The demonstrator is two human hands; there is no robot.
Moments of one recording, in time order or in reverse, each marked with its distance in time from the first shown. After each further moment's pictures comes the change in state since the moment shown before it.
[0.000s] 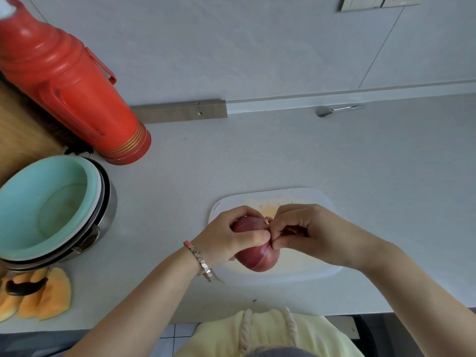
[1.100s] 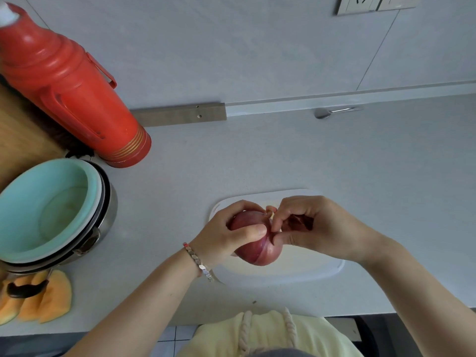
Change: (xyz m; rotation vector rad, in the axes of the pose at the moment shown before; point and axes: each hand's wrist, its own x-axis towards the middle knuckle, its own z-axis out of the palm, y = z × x) left_hand 0.000 -0.002 0.002 -0.118 0.063 0.136; right_hand -0.001 -0.010 -0.008 0.146 0.099 0.008
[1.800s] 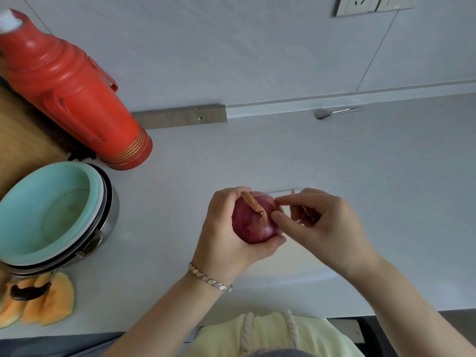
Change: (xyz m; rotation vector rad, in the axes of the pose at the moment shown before) left_hand -0.003 -0.003 0.022 0.453 0.562 0.586; right_hand -0.005 -0.014 0.021 -0.144 0.496 0.100
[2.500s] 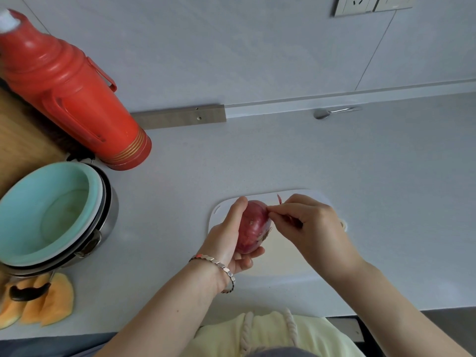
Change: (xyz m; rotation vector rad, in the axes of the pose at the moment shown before) left_hand 0.010 0.015 -0.003 -0.609 -0.195 -1.341; right_hand -0.002 0.009 0.017 -0.250 0.088 -0.206
